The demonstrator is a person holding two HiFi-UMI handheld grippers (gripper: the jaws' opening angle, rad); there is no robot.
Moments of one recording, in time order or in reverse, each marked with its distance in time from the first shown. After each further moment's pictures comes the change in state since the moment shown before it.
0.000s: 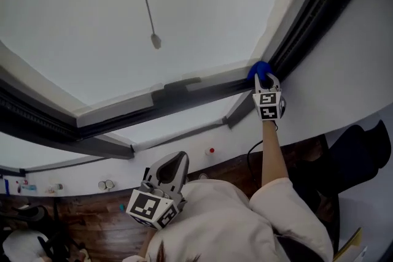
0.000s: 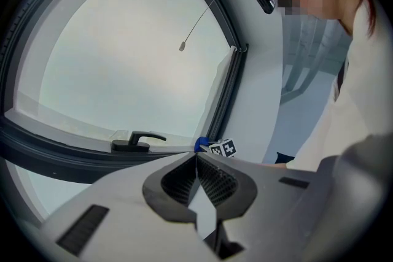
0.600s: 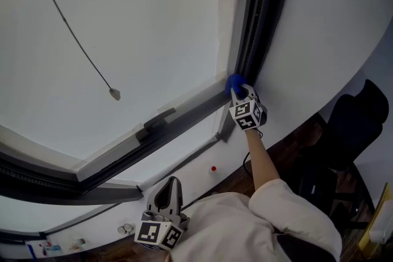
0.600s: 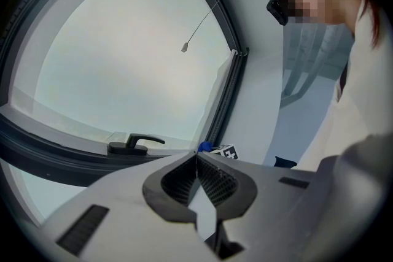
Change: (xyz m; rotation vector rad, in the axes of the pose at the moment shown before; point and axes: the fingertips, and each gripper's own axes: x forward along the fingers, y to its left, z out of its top) left arm 0.005 0.011 0.005 -0.022 -0.025 -0.026; right arm -0.012 -0.013 -0.015 -0.016 0.062 -0.108
